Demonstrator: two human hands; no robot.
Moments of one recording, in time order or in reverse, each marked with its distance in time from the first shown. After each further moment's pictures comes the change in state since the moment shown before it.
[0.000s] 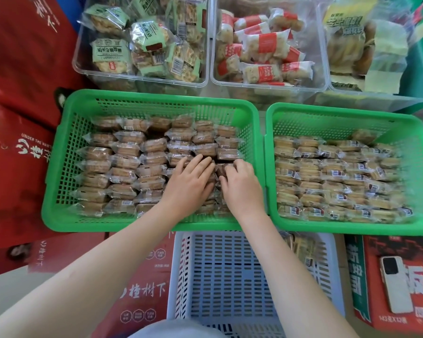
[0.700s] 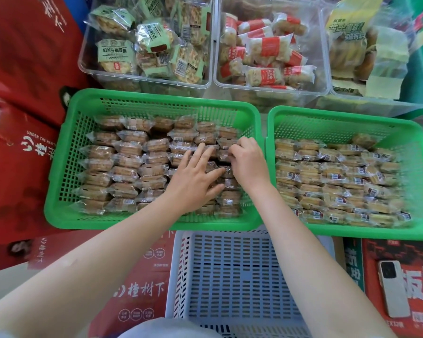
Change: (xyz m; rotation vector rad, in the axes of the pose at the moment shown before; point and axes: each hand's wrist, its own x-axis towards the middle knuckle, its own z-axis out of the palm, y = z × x) left_hand 0.011 0.002 -0.017 -0.023 -0.109 0.016; right_hand 0.059 0.022 -0.008 0.002 0.070 -0.127
